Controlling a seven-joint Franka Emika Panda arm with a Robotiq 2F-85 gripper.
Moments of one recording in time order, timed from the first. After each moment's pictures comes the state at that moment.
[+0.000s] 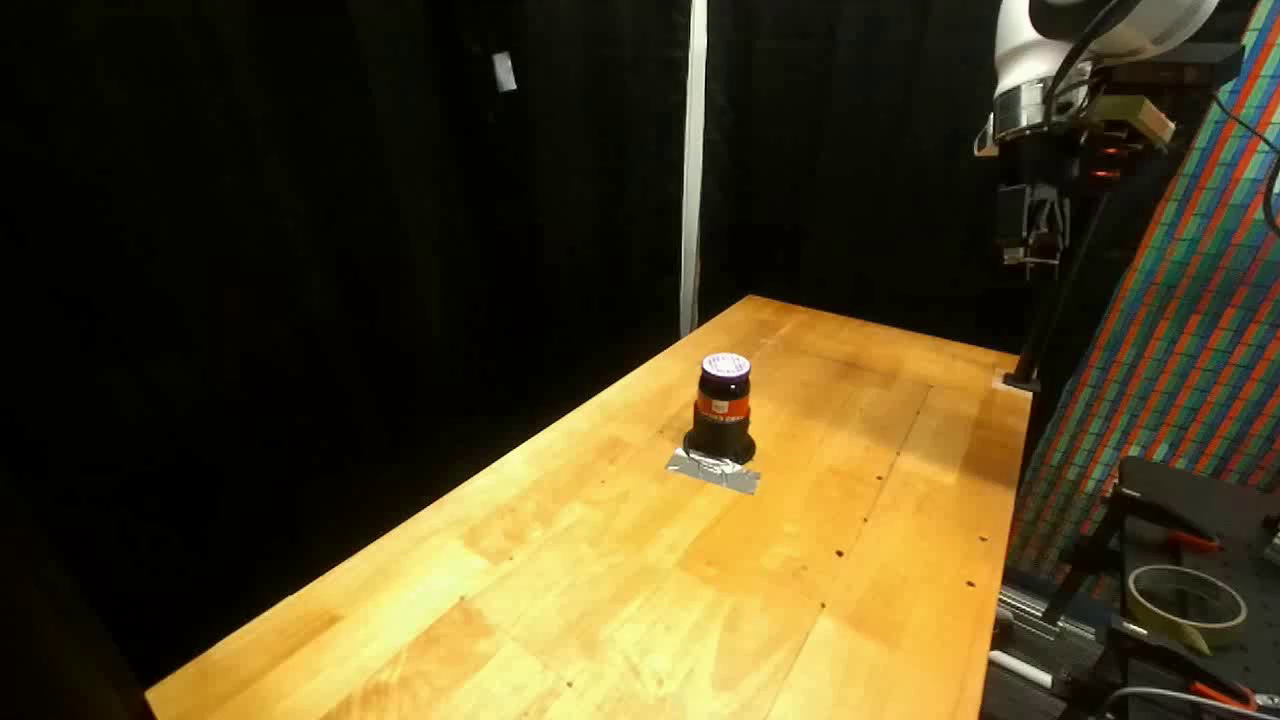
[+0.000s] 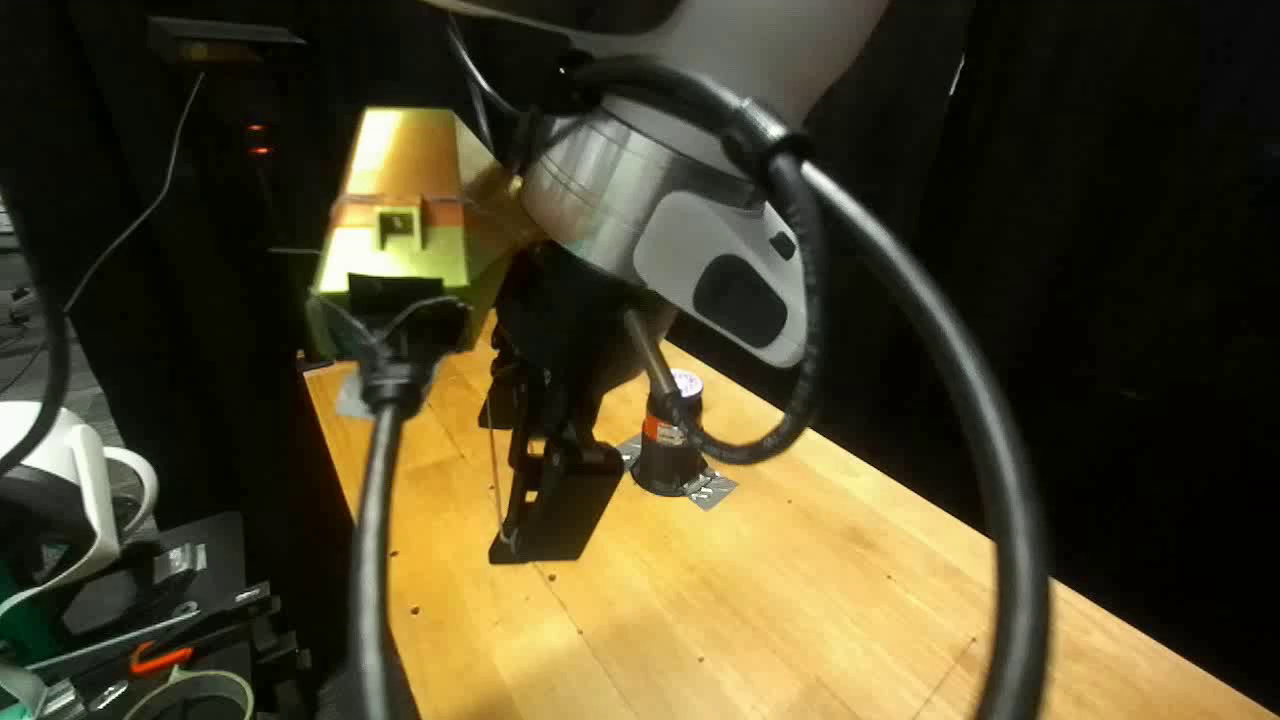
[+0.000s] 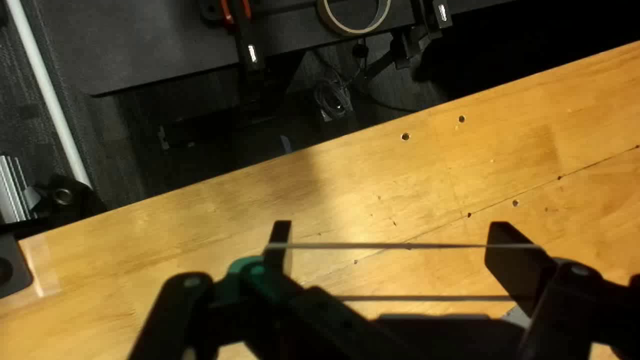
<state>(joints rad) -0.09 -0.15 -0.25 -2.29 0.14 1.79 -0.16</state>
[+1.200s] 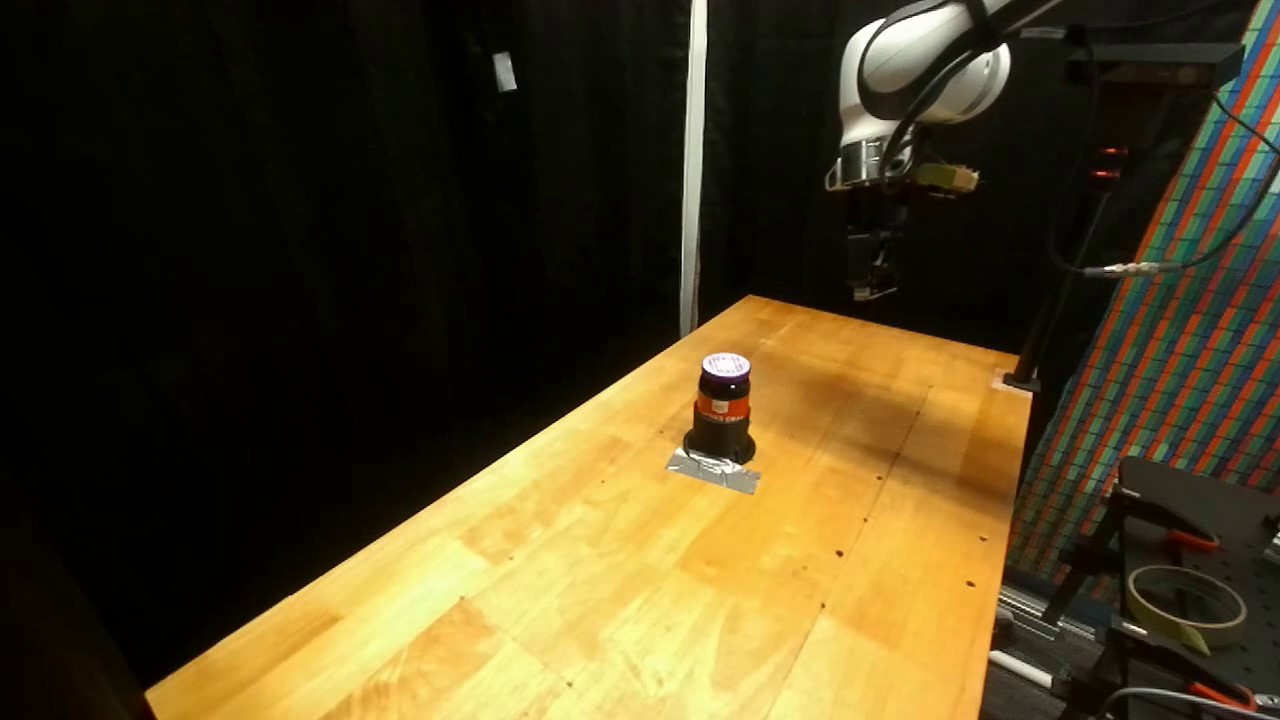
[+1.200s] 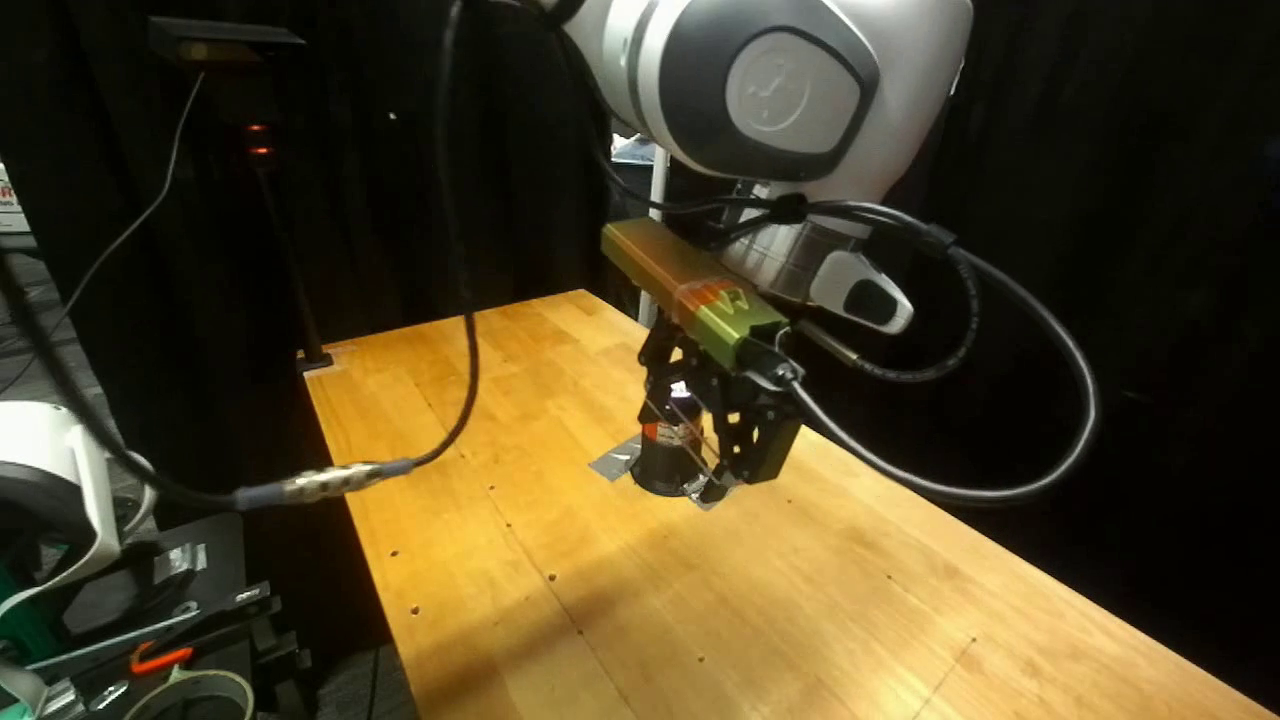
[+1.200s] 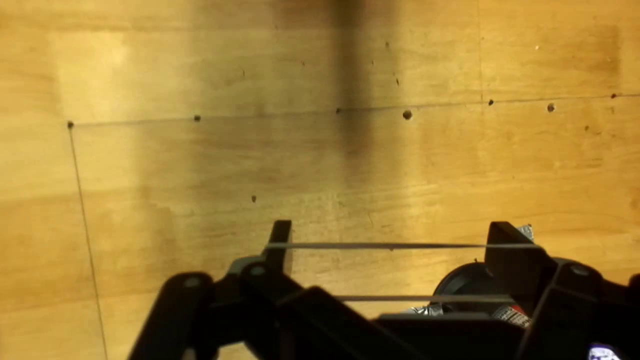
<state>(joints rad) -0.08 0.30 -0.08 -1.88 0.14 1.92 -0.24</state>
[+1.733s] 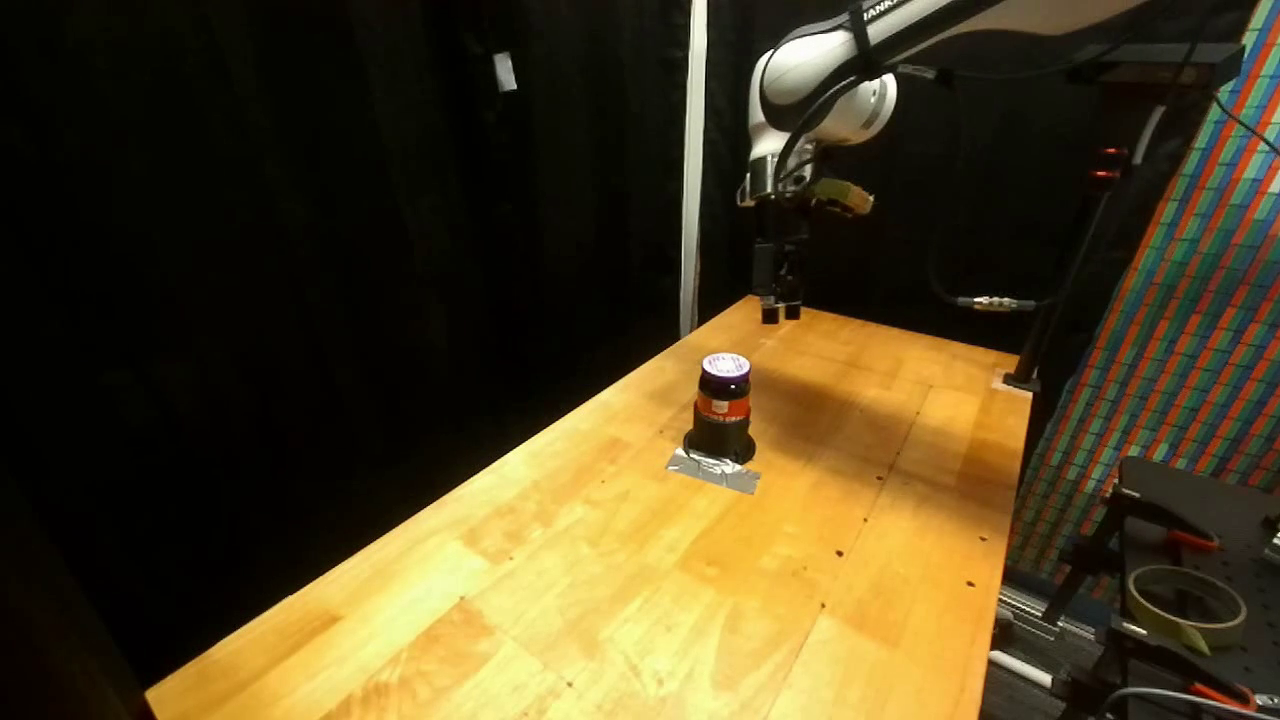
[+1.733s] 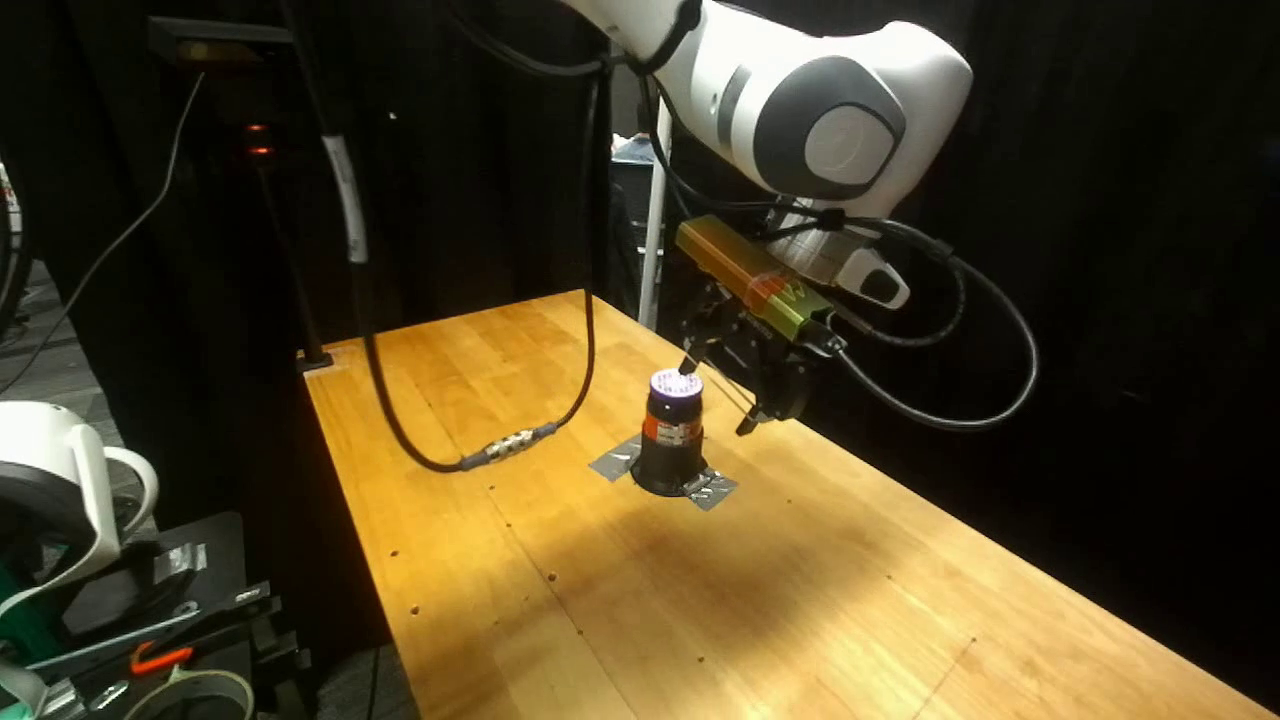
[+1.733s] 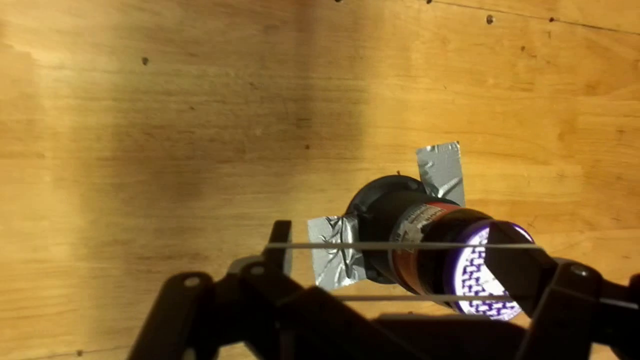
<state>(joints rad) -0.09 0.61 0.03 -1.46 0.21 1.80 -0.26</state>
